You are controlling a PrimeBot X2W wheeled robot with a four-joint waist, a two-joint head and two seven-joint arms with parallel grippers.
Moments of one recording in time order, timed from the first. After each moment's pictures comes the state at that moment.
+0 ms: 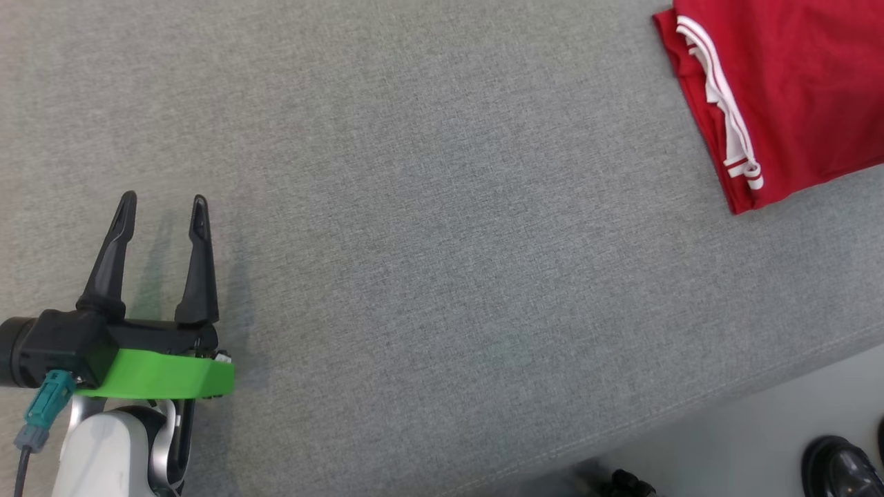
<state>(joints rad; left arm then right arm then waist) -0.18 0.17 -0.02 -0.04 -0.22 -0.12 -0.20 -0.94 -0.66 0.28 0.84 0.30 0.13 0.14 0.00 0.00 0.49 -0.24</state>
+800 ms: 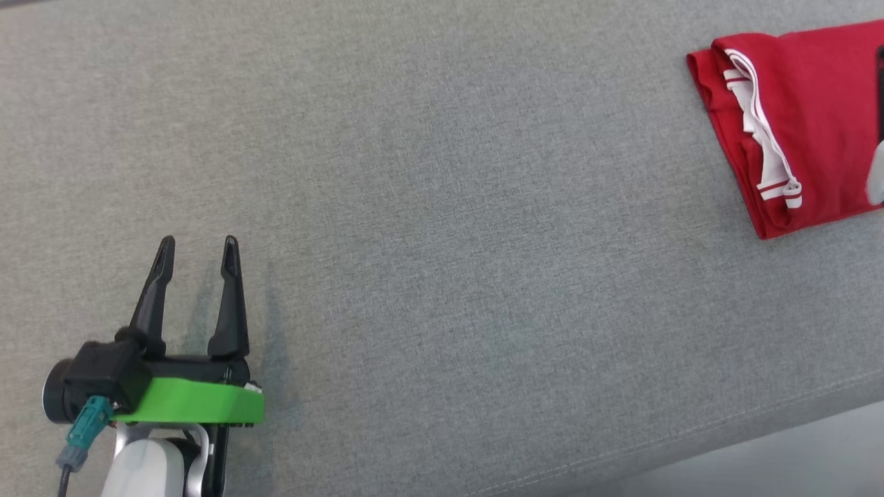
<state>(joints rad) -0.14 0.12 -0.05 0.05 -0.26 -0.11 -0.25 -0.87 -0.57 0.22 0.90 0.16 0.13 -0.24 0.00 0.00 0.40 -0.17</state>
